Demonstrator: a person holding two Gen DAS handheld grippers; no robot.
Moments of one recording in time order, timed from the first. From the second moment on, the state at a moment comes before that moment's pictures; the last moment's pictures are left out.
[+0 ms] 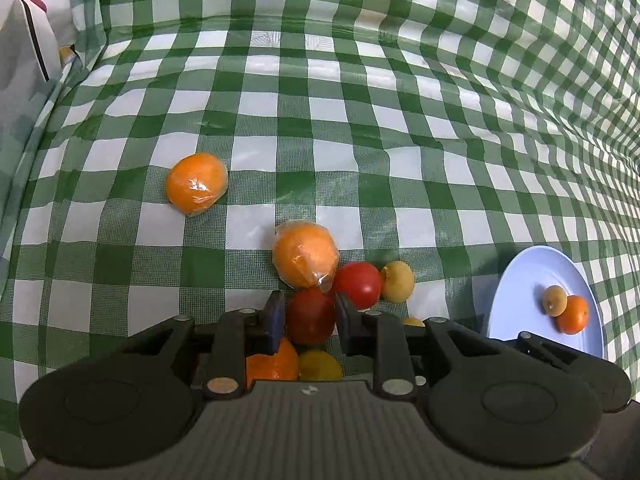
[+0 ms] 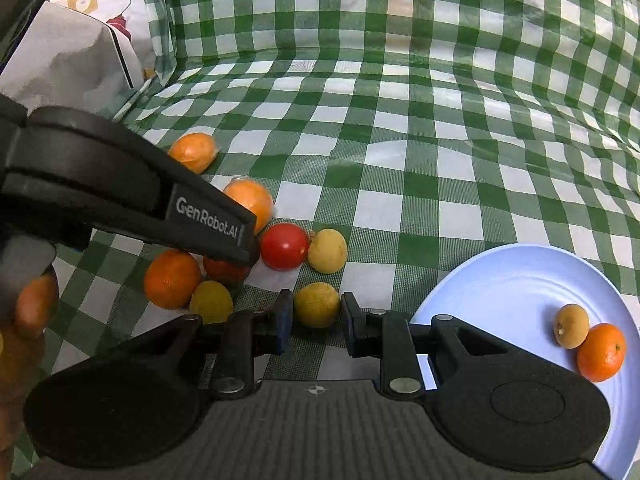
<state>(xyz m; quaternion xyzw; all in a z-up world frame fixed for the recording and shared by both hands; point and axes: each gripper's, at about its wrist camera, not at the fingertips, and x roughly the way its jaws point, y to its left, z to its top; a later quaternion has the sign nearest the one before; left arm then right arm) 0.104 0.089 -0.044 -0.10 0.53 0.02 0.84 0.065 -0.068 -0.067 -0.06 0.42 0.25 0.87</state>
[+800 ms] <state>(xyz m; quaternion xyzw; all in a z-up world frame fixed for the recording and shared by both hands) 0.102 0.086 -0.046 -0.09 0.53 0.02 0.84 0.067 -0.071 -0.071 -0.05 0.42 0.25 0.87</state>
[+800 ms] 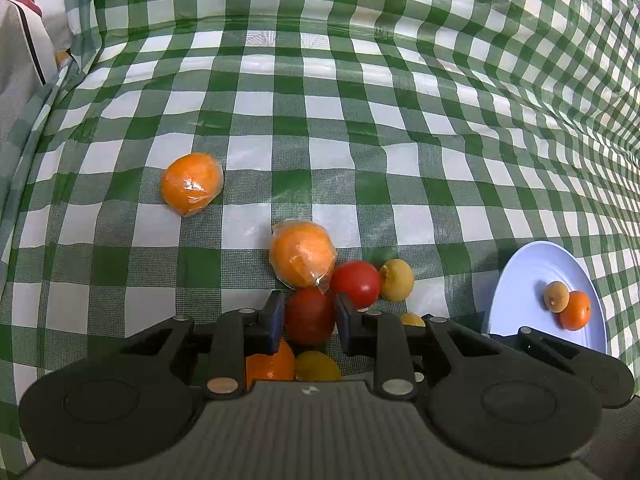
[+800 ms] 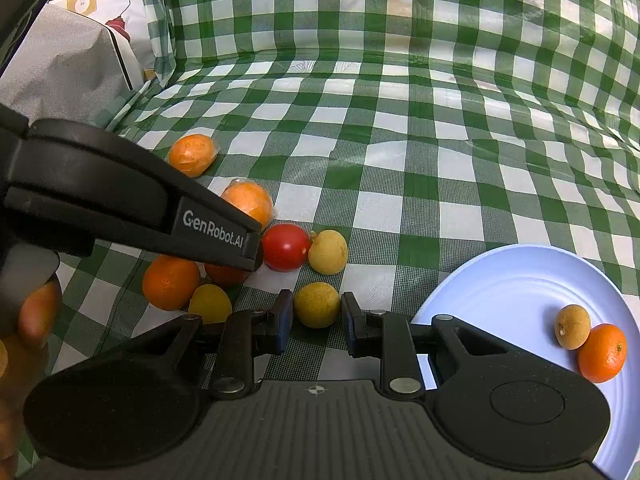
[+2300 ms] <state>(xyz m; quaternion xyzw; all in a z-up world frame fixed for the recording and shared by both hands) 0.095 0.089 -0.028 -0.07 0.47 0.03 0.88 0.082 -0.097 -0.046 0.01 0.36 0.21 0.91</state>
